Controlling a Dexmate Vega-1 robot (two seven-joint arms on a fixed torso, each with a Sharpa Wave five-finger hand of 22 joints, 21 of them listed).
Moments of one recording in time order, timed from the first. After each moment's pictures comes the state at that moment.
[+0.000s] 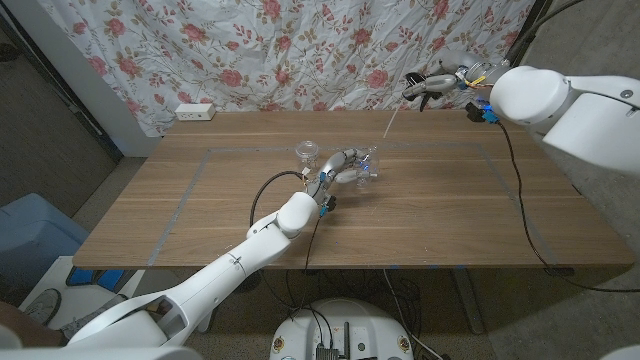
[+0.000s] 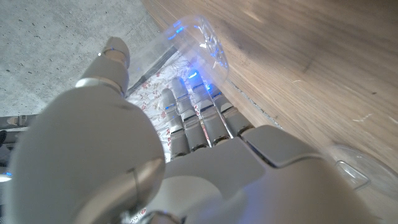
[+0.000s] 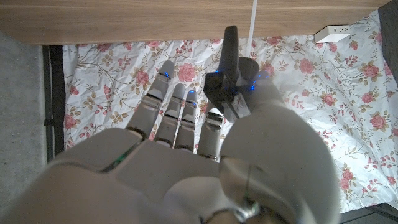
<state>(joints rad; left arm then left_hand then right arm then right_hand) 0.78 0.39 0.72 -1.47 -0.03 -0.18 0.21 0.98 -0.06 0.39 -0.18 0.20 0.45 -0.03 0.77 0.23 0.68 -0.06 0.39 0.65 0.68 -0.07 0.28 0.32 0.38 -0.04 0.21 0.17 -0.59 -1.19 -0.38 -2.55 0.28 -1.04 -0.06 0.99 0.09 0.25 -0.15 0.18 0.97 -0.02 0.32 0.29 0.48 0.06 0.22 0.21 0.37 0.04 0.33 0.34 0.69 0.07 0.20 0.17</state>
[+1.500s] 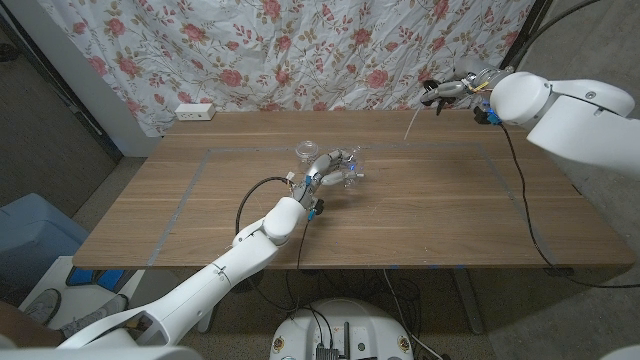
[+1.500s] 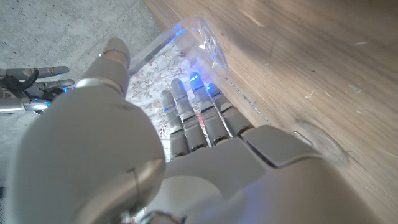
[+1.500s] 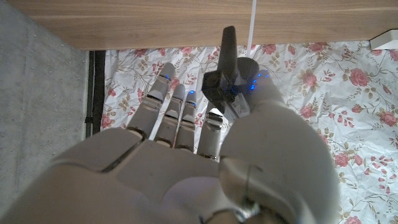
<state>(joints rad) 0.86 0.45 0.66 -1.56 -0.08 -0.17 0.23 0.98 -0.06 0.38 -0.18 0.20 0.43 -0.05 0.77 0.22 0.66 -0.09 0.35 0.62 0.62 -0.06 0.26 0.32 0.37 -0.02 0.21 0.18 -0.51 -1.18 -0.54 -2.44 0.18 -1.11 -0.07 1.00 0.08 0.24 -0.16 0.18 0.97 -0.02 0.32 0.28 0.47 0.05 0.22 0.21 0.37 0.04 0.33 0.35 0.66 0.06 0.19 0.17</state>
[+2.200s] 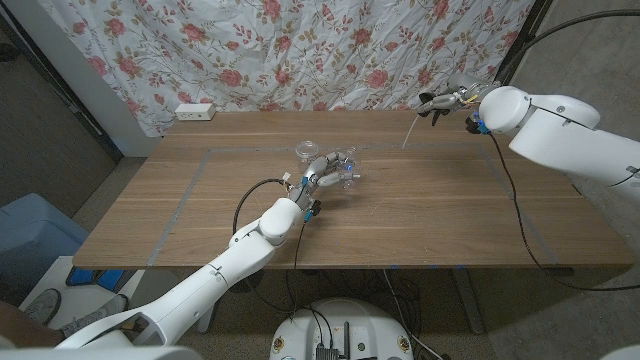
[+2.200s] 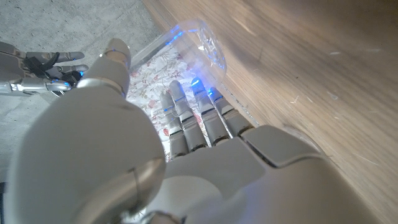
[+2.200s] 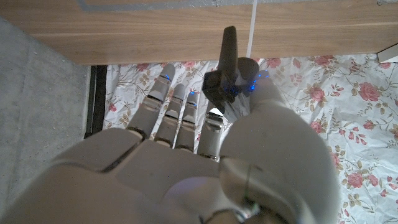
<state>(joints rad) 0.87 0.46 0.65 -1.55 -0.13 -0.17 0.20 0.98 -0.06 0.38 -0.18 0.20 0.42 -0.06 0.77 0.20 0.65 -0.13 0.32 0.59 0.56 -0.05 0.23 0.31 0.31 -0.01 0.20 0.18 -0.51 -1.12 -0.61 -2.32 0.10 -1.04 -0.03 1.00 0.08 0.23 -0.15 0.18 0.96 -0.03 0.31 0.28 0.46 0.03 0.21 0.21 0.37 0.04 0.33 0.35 0.66 0.05 0.19 0.17</state>
